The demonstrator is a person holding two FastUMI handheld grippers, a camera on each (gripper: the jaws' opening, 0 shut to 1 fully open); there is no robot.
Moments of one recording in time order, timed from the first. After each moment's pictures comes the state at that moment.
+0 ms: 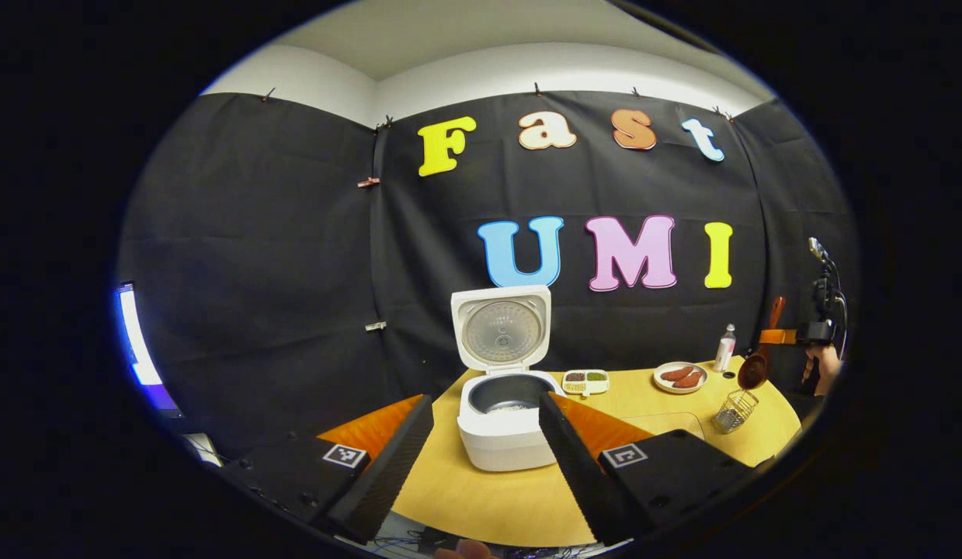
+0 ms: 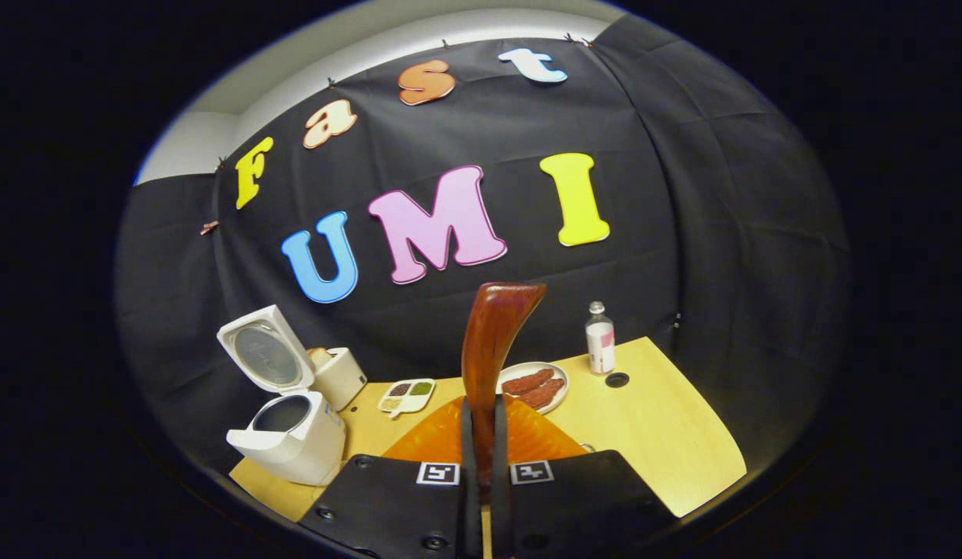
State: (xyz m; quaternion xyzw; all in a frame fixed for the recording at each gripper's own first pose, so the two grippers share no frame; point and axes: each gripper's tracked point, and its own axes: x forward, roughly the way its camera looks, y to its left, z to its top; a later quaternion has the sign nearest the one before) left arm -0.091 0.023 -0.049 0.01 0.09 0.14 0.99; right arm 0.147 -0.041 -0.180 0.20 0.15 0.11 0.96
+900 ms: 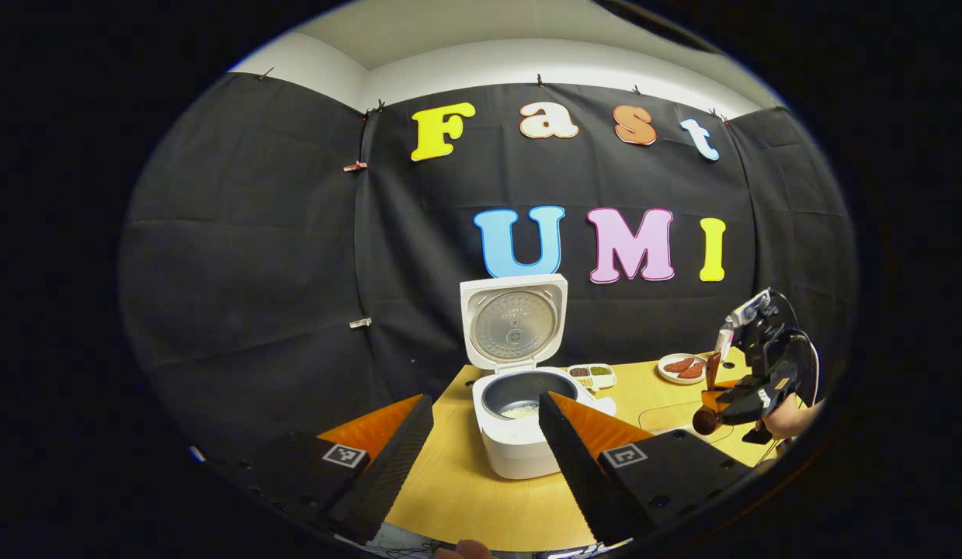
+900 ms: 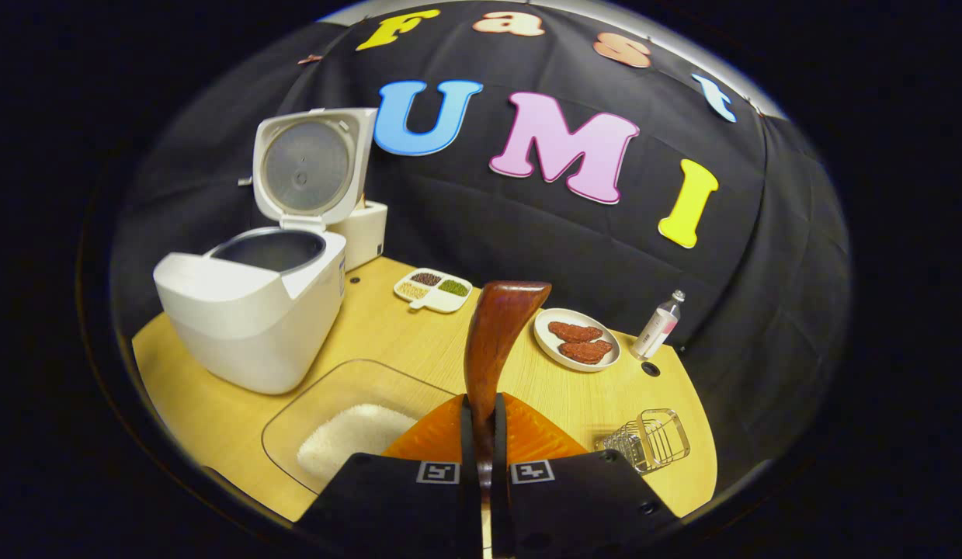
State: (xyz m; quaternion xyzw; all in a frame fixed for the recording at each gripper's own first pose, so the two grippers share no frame) left arm -0.059 0.116 -0.081 0.01 0.11 0.10 0.99; right arm 0.112 0.145 -0.318 -0.10 0.24 0.15 0.95
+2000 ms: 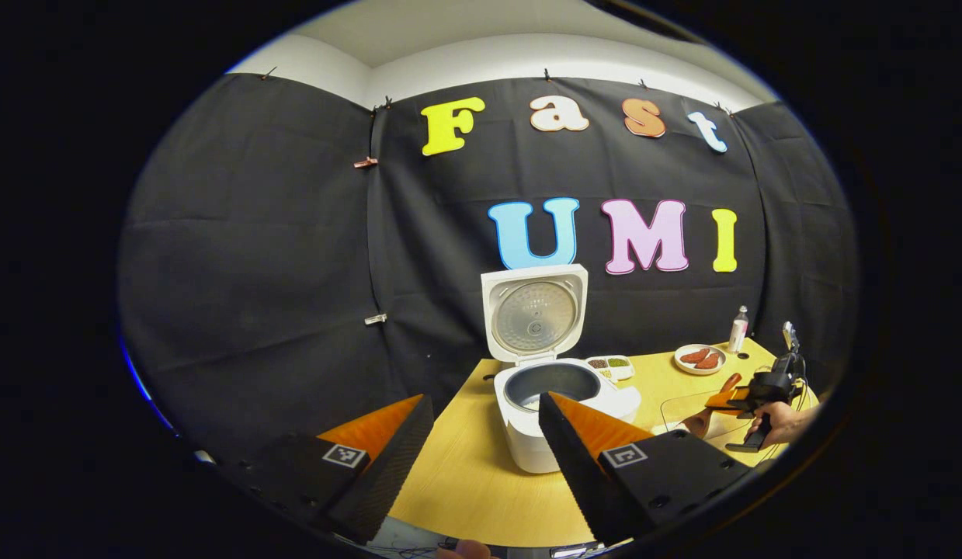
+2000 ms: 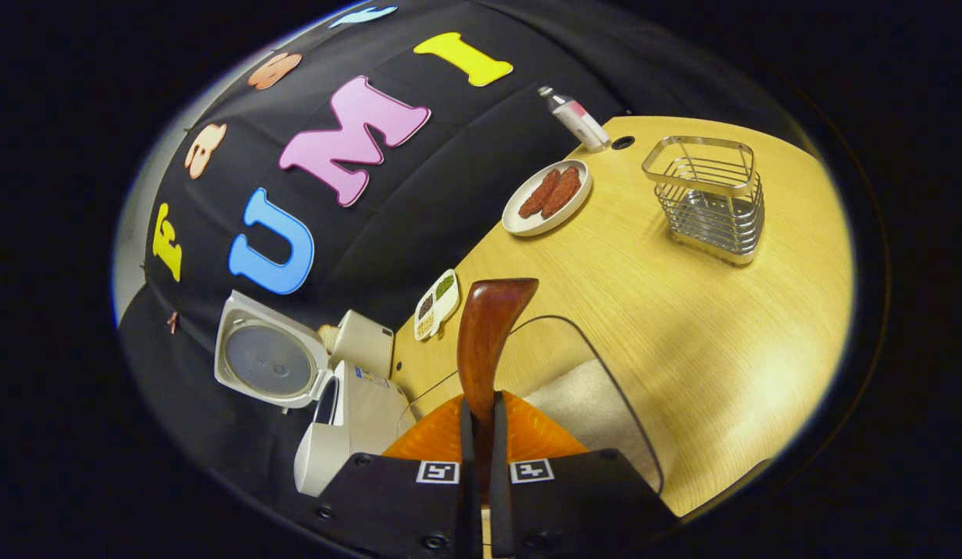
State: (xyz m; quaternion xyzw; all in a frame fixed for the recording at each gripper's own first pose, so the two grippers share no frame) left arm -0.072 0.139 -0.083 0.02 0.12 0.12 0.99; right arm 0.106 0.147 -0.358 0.47 0.32 0.03 0.82
